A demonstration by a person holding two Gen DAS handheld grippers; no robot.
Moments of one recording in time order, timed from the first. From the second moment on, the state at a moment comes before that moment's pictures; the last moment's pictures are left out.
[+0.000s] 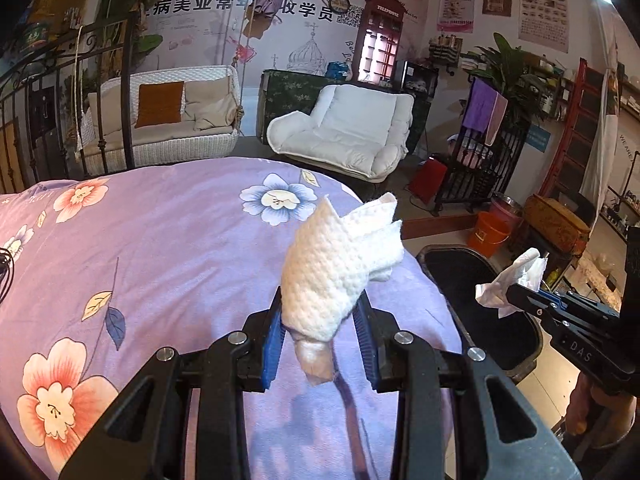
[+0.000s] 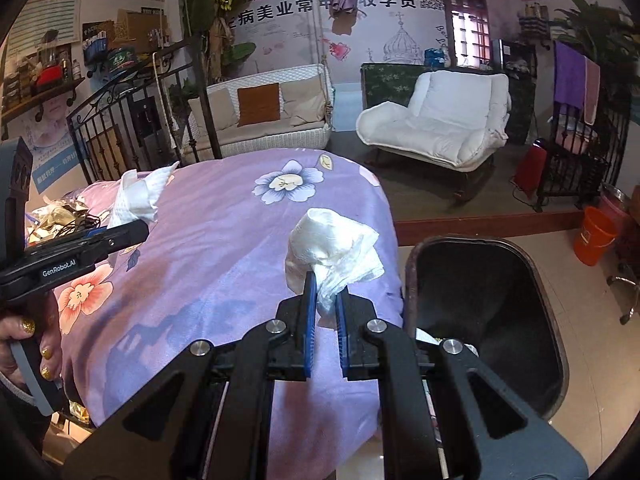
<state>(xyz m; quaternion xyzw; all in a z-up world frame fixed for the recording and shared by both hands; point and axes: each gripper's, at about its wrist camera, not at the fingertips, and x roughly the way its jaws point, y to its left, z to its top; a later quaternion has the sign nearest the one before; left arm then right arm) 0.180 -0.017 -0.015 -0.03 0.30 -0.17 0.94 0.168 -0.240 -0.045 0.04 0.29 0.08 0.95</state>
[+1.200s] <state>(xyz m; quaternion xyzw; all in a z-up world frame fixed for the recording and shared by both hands) 0.172 -0.147 -0.056 0.04 0.35 -0.31 0.88 0.200 -0.372 -0.143 0.17 0.40 -0.11 0.89</state>
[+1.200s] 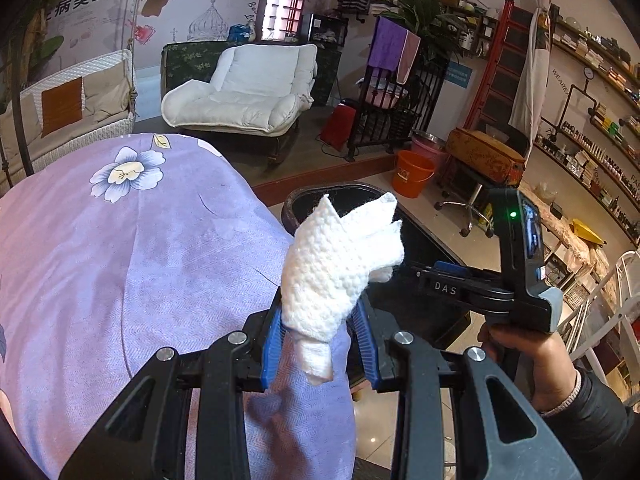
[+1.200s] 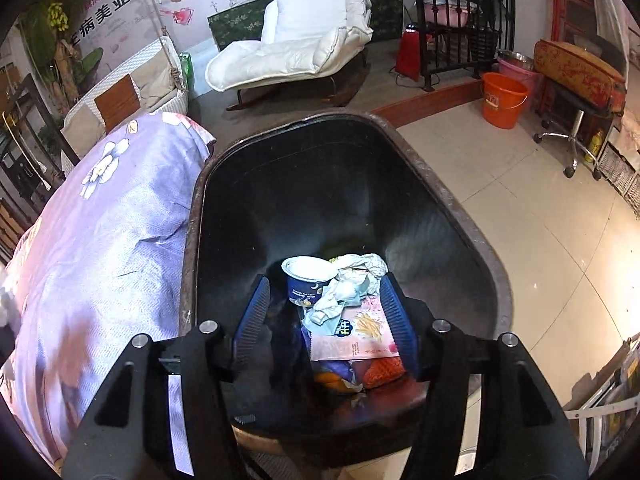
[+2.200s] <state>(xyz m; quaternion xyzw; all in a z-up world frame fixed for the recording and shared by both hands) 0.221 -0.287 -0.106 0.13 0.41 -0.38 0.81 0.105 -0.431 -0.083 0.18 0.28 -0.23 0.91</state>
